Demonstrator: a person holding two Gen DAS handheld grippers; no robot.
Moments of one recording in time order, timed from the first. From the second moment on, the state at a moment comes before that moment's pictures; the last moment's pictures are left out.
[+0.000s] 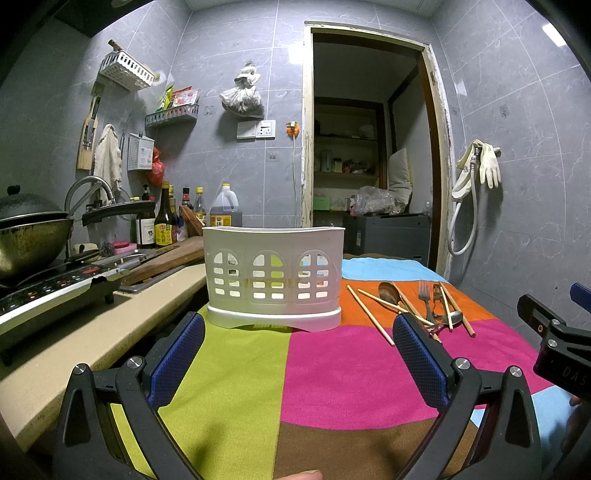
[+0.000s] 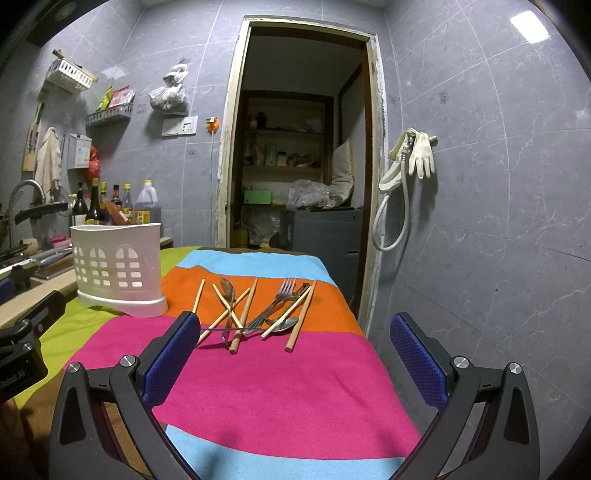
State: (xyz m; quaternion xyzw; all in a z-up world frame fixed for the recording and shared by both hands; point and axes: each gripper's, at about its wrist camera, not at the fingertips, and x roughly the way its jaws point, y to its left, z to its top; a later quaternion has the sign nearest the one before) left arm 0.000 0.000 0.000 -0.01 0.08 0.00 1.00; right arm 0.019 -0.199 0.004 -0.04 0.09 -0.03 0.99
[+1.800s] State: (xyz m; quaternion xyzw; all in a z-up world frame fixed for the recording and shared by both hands) left arm 0.044 -0.012 0.061 0.03 0.05 -0.01 1.00; right arm 0.054 -0.217 0.037 -0.04 0.11 -0.07 0.99
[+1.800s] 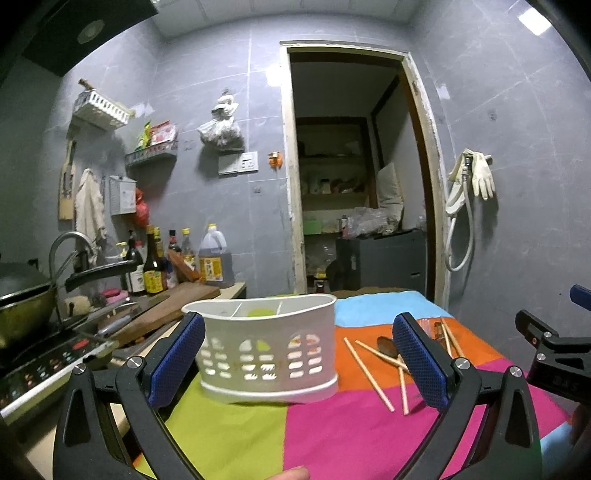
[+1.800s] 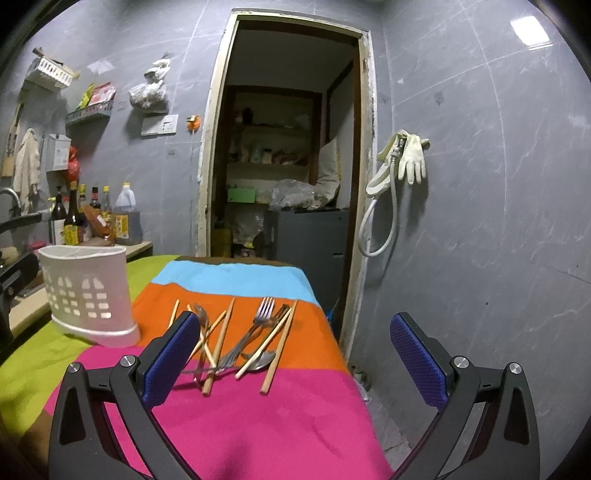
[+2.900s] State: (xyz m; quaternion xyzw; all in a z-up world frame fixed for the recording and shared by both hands) left arm 0.172 -0.095 0.051 0.06 0.21 -0.12 0.97; right arm 0.175 -0.288 0.027 0.00 0.24 0.04 0.97
